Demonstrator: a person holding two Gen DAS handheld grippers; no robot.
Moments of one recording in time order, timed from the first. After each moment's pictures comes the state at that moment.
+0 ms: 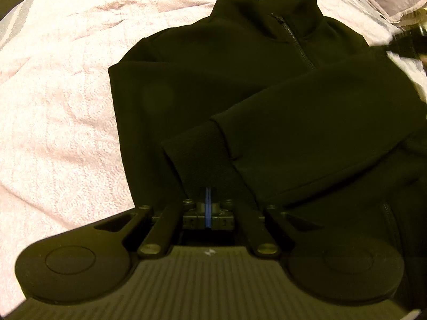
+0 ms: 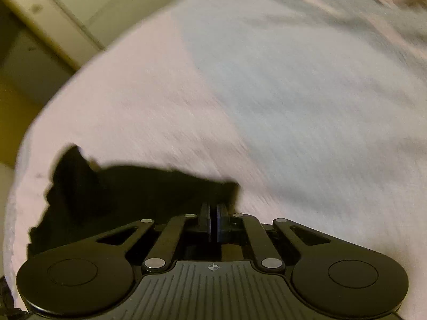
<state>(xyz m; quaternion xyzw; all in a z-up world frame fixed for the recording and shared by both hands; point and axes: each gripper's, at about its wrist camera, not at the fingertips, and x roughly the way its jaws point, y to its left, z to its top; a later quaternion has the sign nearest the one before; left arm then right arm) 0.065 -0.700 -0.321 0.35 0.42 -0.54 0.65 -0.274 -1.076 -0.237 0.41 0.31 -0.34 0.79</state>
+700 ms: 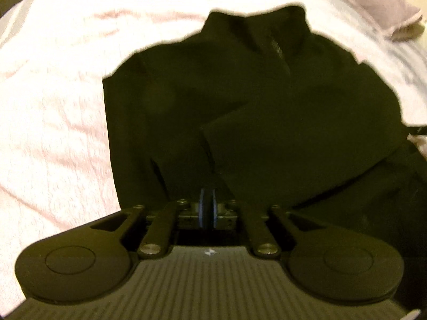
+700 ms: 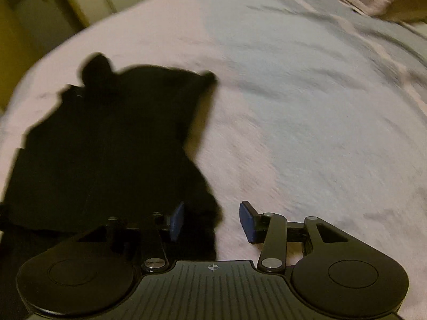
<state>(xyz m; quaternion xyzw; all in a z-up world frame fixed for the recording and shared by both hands) 0.059 -0.692 -0.303 0.31 0.43 -0.54 0.65 -0.358 -0.928 -0.232 0.35 0.37 -0.38 0.77</state>
